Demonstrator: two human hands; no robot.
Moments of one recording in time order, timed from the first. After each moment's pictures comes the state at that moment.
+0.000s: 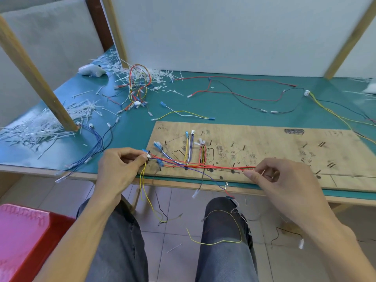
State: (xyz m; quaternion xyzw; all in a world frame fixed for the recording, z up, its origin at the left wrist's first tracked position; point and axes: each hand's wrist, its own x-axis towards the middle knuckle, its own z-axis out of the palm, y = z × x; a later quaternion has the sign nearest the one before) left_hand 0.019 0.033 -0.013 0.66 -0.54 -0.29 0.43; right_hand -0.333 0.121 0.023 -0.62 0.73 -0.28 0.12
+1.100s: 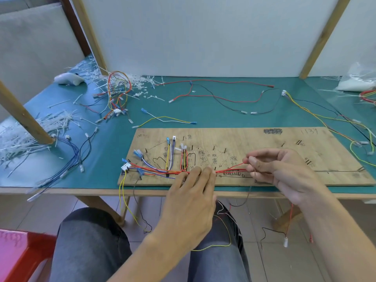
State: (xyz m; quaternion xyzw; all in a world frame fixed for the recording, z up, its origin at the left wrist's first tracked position) left_hand -0.139 0.105 -0.017 0.44 -0.89 0.08 0.10; right_hand -0.389 0.087 0.018 -0.31 0.58 -0.51 0.56
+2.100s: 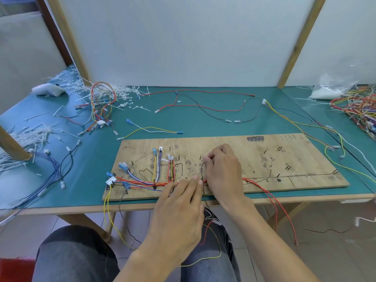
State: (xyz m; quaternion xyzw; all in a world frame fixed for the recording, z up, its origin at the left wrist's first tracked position) left_hand -0.140 0.099 -0.025 0.42 -0.89 0.08 0.16; right_hand -0.298 0.041 -0.019 -0.57 0.74 -0.35 0.00
